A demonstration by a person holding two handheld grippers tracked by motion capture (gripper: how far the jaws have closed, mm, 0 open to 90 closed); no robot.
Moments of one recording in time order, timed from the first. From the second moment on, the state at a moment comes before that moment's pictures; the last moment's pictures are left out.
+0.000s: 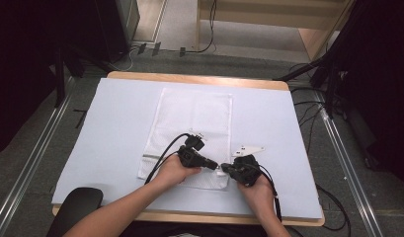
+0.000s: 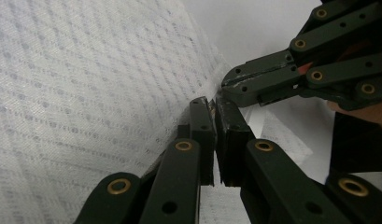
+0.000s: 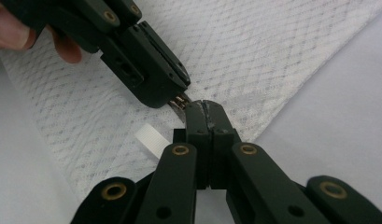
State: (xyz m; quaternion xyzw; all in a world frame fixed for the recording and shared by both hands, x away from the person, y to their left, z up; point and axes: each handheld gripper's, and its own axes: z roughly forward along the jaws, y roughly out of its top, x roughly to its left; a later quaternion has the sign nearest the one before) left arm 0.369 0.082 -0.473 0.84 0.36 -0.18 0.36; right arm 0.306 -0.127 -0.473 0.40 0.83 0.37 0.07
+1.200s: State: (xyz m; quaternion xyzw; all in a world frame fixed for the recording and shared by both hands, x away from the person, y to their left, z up) left arm 0.381 0.120 -0.465 0.82 0.39 -0.22 0.35; right arm 0.306 -0.130 -0.476 0.39 0.84 0.38 0.07
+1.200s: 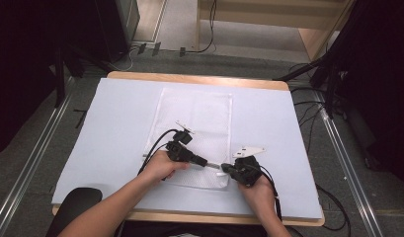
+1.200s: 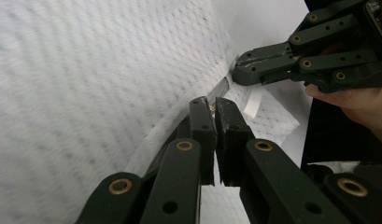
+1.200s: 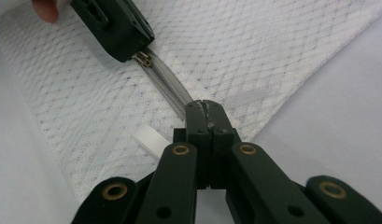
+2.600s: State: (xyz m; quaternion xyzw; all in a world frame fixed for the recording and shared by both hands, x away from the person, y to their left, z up) left arm 0.372 0.299 -0.446 0.80 0.48 -0.15 0.32; right arm 0.311 -0.131 -0.474 0.38 0.85 0.37 0.06
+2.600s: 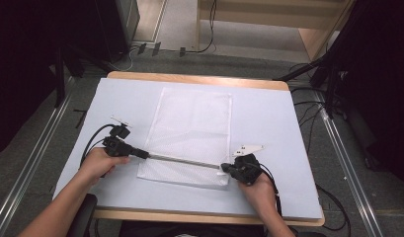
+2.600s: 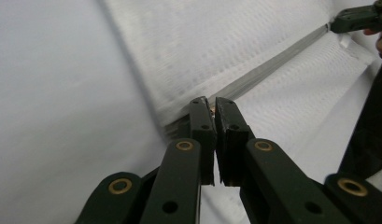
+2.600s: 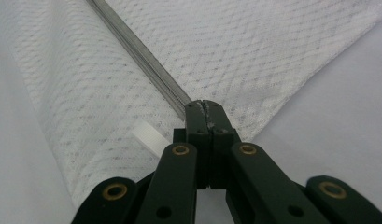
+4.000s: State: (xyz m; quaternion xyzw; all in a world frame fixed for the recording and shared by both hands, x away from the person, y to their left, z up) left arm 0.352 0.308 -0.433 0.81 0.45 -0.01 0.36; right arm 0.325 -0.145 -0.450 0.37 0.82 0.43 0.05
